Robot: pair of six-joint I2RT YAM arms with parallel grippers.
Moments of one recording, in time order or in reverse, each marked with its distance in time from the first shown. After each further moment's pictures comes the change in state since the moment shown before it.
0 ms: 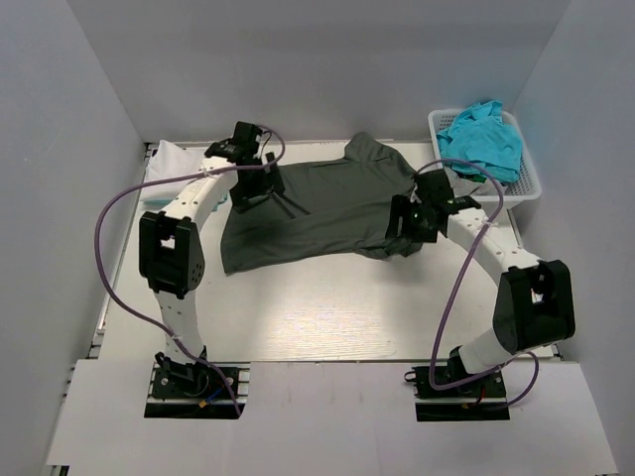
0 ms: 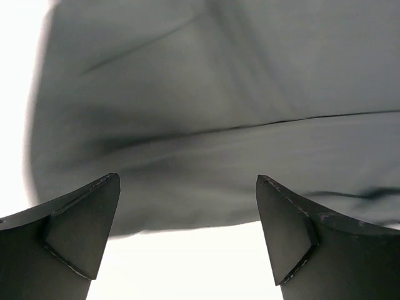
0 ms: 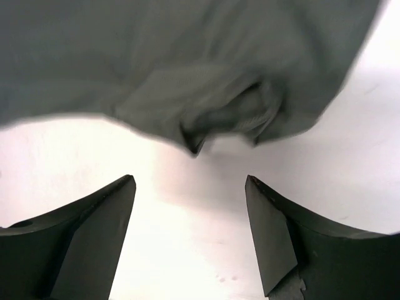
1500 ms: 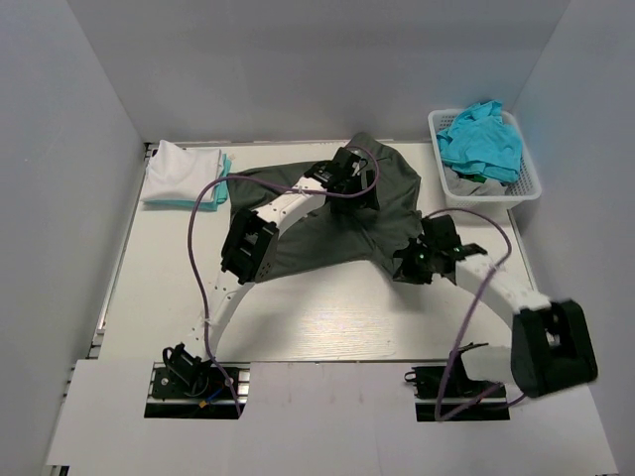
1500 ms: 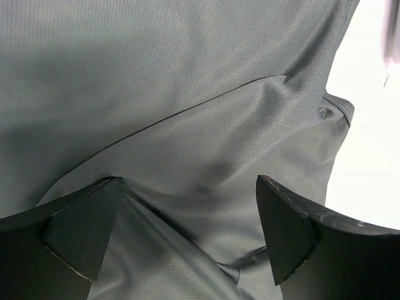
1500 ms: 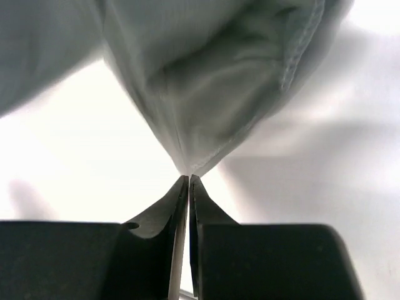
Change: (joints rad) left arm -0.365 0.592 0.542 0.291 0.187 -0.075; right arm 0.020 -0.190 -0.427 0.156 -0.137 0.251
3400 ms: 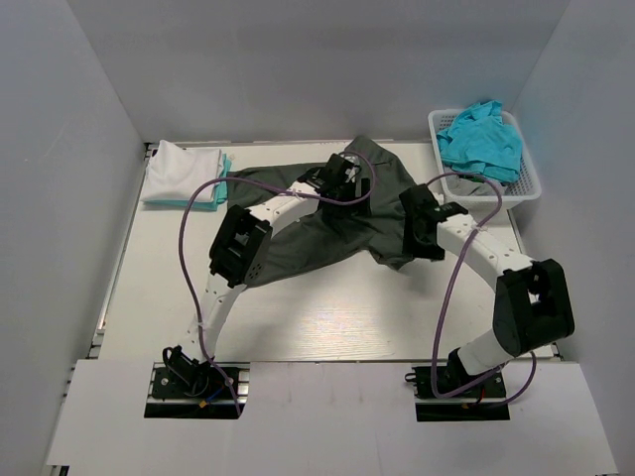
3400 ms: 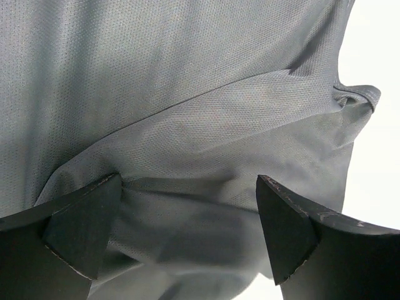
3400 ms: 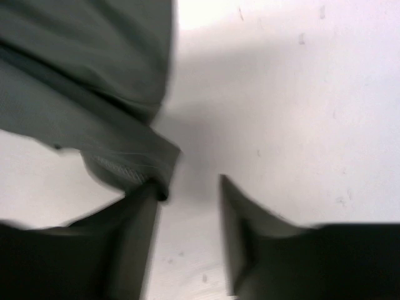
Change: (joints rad) left arm -0.001 -0.143 -0.260 0.117 -0.016 0.094; right arm 0.078 0.195 0.395 -0.347 0.539 -0.136
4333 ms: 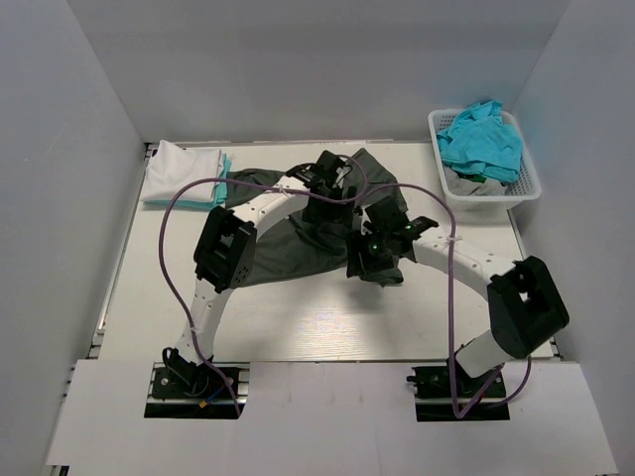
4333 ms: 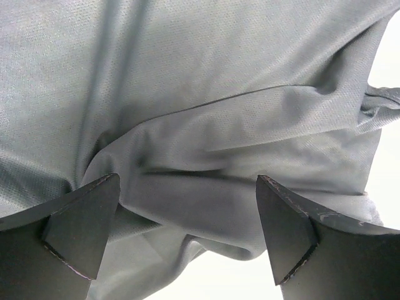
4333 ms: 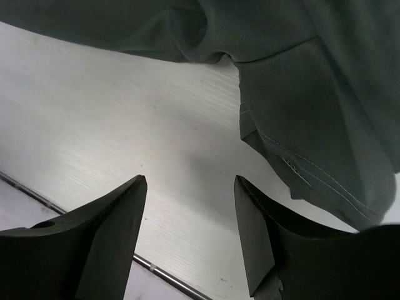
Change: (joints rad) left arm 0.008 -0.163 -0.086 -0.272 -0.050 0.116; right arm 0.229 -0.010 -0.079 0.224 -0.546 -0.115
